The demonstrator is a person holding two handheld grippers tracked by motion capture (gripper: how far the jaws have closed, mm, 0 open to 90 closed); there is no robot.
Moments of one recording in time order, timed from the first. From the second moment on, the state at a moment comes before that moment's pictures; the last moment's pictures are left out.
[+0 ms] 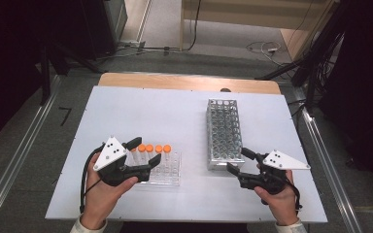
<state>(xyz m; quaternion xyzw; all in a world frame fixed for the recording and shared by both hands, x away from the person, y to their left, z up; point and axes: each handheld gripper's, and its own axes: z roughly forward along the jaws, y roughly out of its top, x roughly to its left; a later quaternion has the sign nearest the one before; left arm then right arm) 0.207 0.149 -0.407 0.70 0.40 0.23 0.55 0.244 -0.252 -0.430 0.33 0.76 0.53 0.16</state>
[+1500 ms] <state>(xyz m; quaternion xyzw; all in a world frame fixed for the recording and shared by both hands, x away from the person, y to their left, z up) 0.199 0.192 -0.418 0.68 0.44 0.25 0.54 0.239 -0.295 -0.432 0.37 0.74 0.52 0.19</state>
